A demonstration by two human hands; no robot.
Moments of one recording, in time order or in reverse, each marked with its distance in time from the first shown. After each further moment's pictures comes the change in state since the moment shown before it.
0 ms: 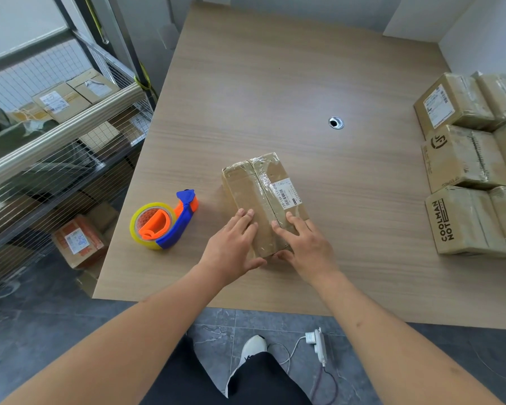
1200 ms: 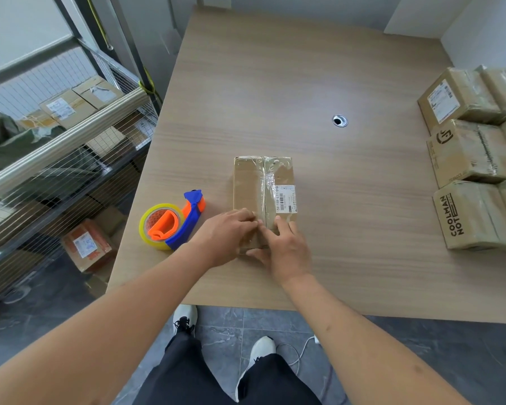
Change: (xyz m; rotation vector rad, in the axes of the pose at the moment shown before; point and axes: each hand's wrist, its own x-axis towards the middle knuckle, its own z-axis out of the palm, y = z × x) left_hand 0.009 -0.037 -0.036 -0.011 -0.055 0.170; right_hand 0.009 -0.058 0.032 0.029 0.175 0.037
